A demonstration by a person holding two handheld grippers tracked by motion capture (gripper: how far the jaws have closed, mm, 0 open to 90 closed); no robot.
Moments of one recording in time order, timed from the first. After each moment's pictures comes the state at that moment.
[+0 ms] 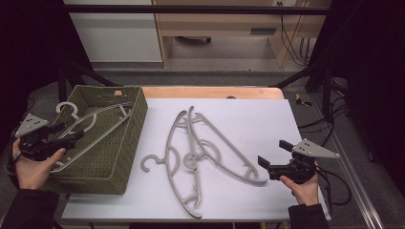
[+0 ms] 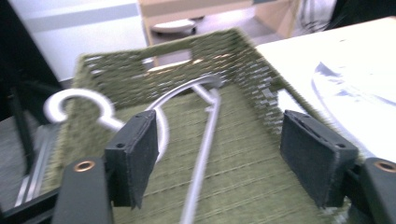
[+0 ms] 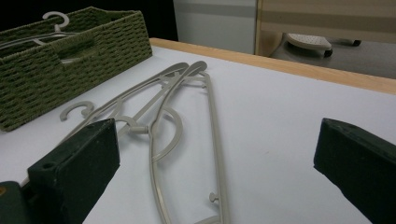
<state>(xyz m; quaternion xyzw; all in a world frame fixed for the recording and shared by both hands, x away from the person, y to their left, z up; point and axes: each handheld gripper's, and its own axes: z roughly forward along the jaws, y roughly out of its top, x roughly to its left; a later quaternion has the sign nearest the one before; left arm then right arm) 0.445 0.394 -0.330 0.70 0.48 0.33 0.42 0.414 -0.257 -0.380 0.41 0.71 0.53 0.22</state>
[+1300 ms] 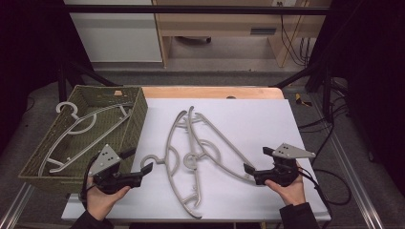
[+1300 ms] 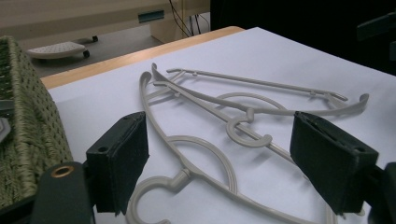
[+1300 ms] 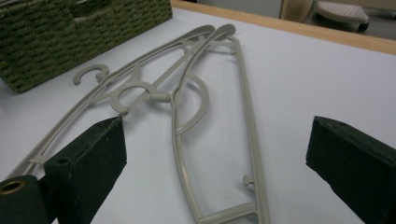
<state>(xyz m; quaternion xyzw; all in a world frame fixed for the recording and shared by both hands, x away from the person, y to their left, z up) 0.394 0.239 -0.377 0.76 0.35 0.23 0.50 0.420 -0.226 -0.403 0.38 0.76 0.49 0.18</state>
